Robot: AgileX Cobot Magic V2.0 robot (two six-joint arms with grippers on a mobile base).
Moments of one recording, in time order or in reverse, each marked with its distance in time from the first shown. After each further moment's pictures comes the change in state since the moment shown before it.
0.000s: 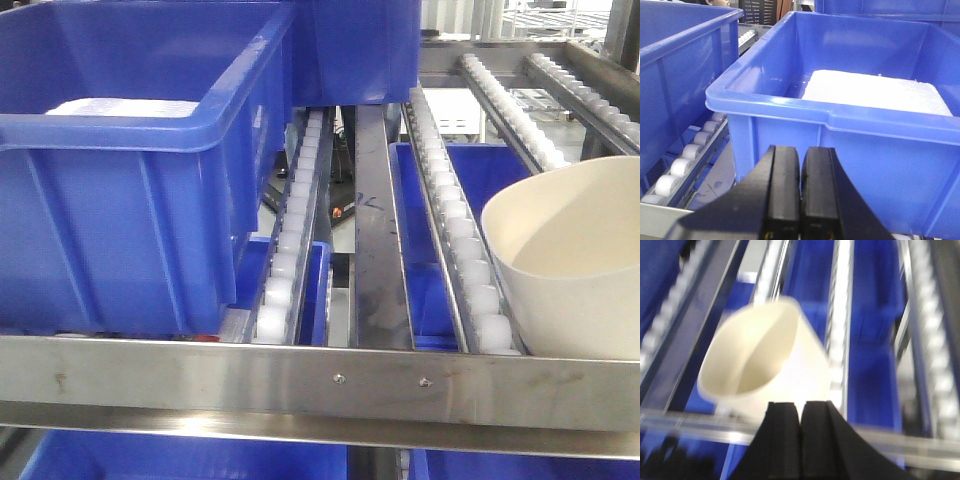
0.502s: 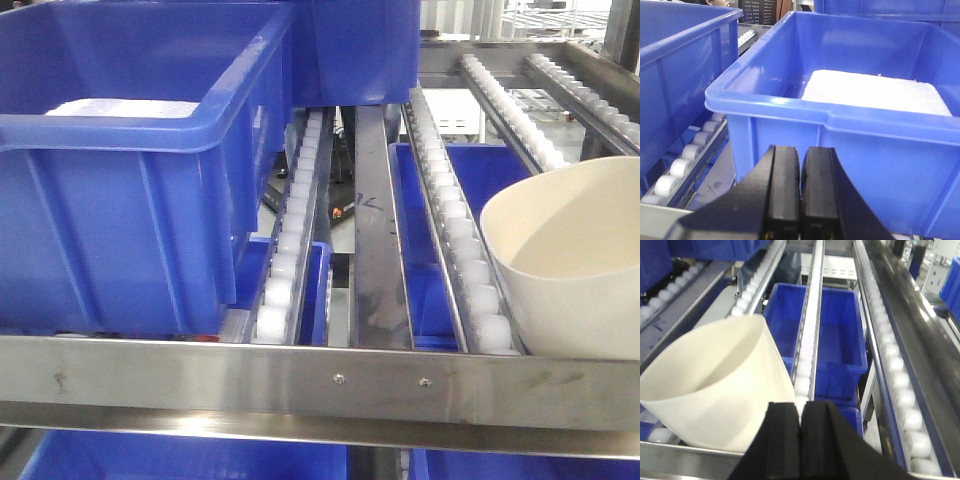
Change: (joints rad) left arm 0.000 0.000 0.000 0.000 0.002 0.000; right arm -0.038 -0.284 0.401 0.000 -0.372 -0.122
